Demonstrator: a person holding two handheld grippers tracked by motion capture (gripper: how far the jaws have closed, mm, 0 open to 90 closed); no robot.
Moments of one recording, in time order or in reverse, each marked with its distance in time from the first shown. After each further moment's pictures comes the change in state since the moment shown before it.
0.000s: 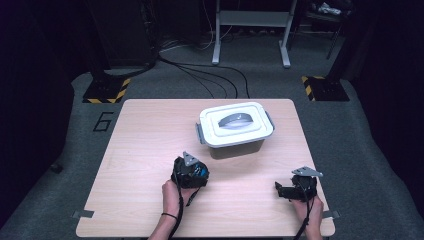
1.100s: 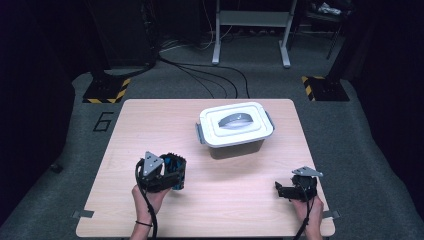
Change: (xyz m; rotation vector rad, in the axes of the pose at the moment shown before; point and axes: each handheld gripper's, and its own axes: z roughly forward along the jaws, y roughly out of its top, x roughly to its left) left arm 0.044 -0.012 -0.094 -0.275 0.071 -0.043; right arm 0.000 0.000 0.000 0.003 -0.001 0.002
